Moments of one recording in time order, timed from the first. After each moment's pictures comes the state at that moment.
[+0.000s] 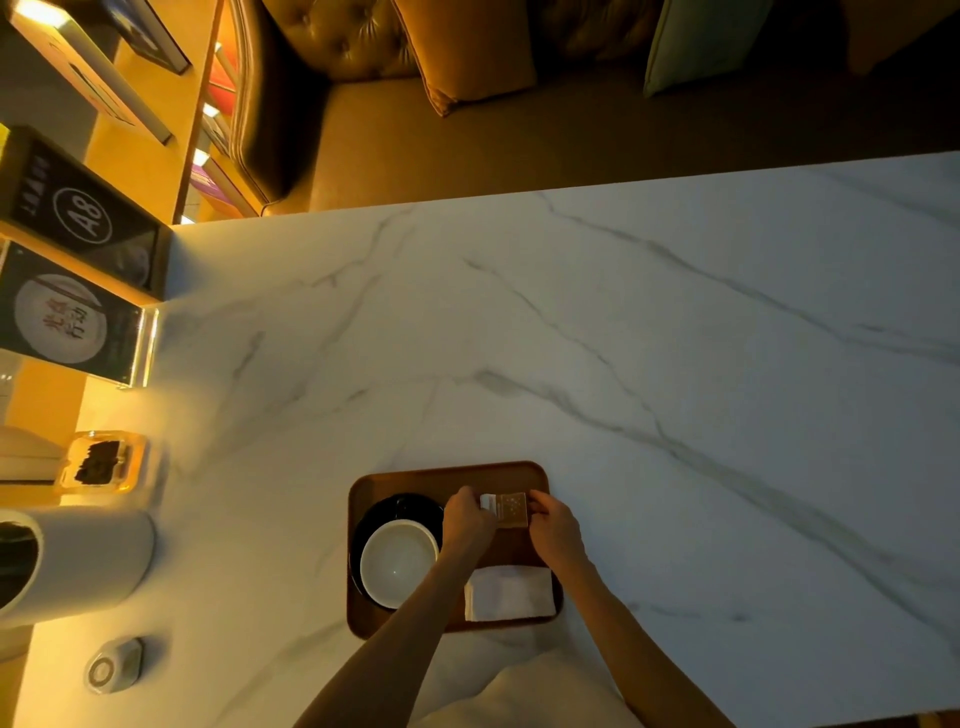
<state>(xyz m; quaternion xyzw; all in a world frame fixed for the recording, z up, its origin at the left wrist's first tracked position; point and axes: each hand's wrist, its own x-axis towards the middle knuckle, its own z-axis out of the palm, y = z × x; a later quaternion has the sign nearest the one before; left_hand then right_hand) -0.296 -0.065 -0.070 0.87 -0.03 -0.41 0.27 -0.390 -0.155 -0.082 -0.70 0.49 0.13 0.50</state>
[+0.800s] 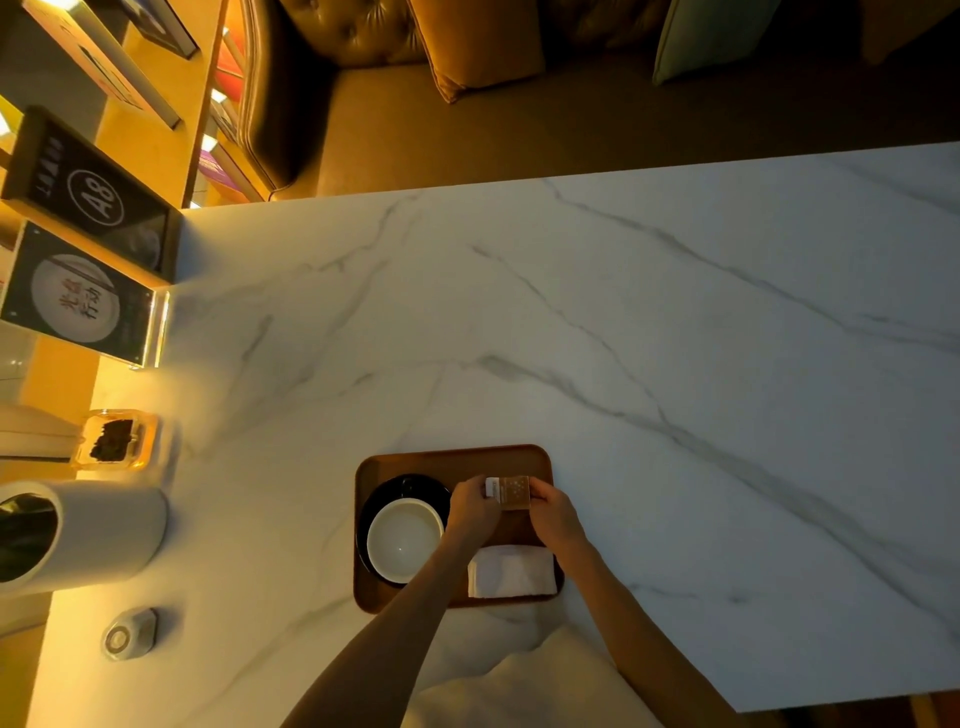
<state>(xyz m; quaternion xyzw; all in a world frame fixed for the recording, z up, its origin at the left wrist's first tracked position) -0.304 -0.056 -0.066 0.84 -0.08 -0.42 0.32 -0.390 -0.150 -0.068 -0.65 0.48 0.13 0.57</state>
